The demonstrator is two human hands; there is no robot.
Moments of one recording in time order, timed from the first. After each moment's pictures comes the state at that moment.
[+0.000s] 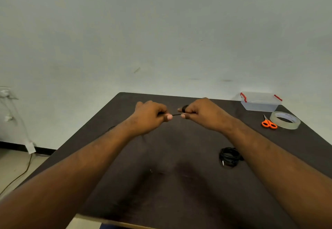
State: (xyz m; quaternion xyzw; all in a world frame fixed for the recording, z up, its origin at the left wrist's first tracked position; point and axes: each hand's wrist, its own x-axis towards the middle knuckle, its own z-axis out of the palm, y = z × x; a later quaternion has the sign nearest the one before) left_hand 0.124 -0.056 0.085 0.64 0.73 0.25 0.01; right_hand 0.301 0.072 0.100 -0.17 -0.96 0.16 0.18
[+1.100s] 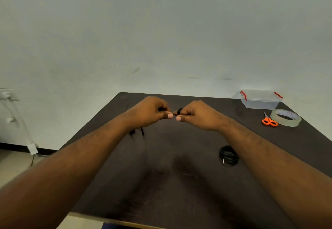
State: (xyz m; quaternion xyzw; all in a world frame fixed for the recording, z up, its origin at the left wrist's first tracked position) left_hand 0.120 -0.053 0.102 0.68 0.67 0.27 0.09; right_hand 0.297 0.061 0.095 -0.19 -0.93 0.28 0.15
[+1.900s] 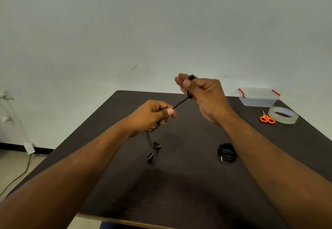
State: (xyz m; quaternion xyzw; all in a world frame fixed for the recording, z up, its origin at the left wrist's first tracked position) left_hand 0.138 -0.066 0.088 0.60 0.60 0.44 0.30; right_hand 0.297 0.044 0.117 -0.08 -0.70 0.57 0.44
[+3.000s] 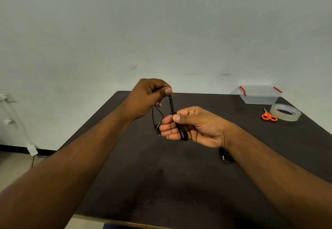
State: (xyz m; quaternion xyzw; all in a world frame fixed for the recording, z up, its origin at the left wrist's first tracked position) left_hand 0.137 -0.059 0.124 0.65 0.55 0.52 0.11; right_hand 0.317 0.007 0.099 -0.13 -0.60 0.79 0.10
